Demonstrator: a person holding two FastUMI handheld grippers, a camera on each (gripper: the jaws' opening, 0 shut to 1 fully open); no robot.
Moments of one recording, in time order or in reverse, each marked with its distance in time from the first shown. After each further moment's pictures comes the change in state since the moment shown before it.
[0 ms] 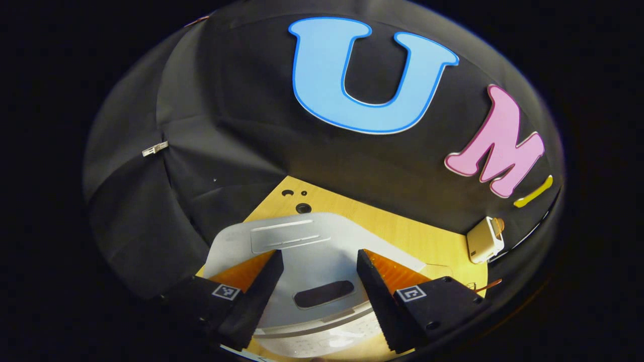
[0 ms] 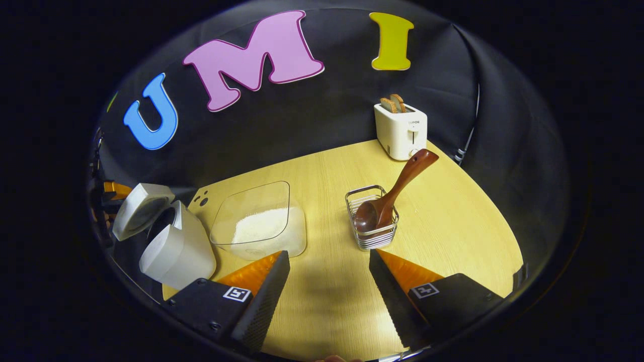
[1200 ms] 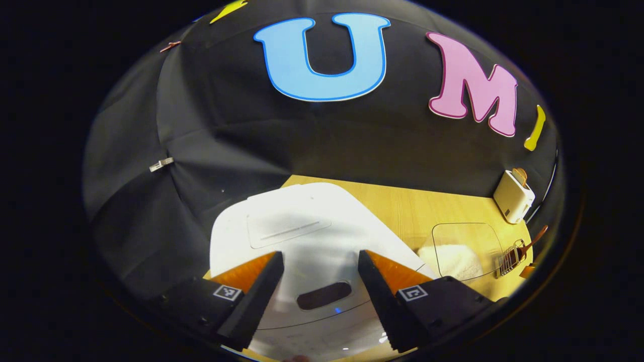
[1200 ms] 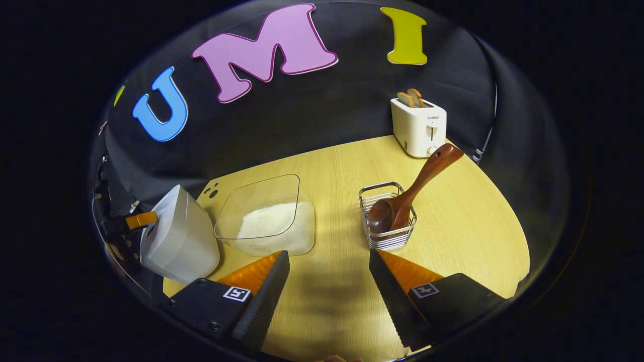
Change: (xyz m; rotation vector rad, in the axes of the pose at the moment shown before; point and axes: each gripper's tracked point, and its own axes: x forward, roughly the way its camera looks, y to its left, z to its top) left arm 0.007 -0.007 -0.069 0.205 -0.164 0.116; right arm 0.017 0.005 0.000 -0.046 0.004 0.078
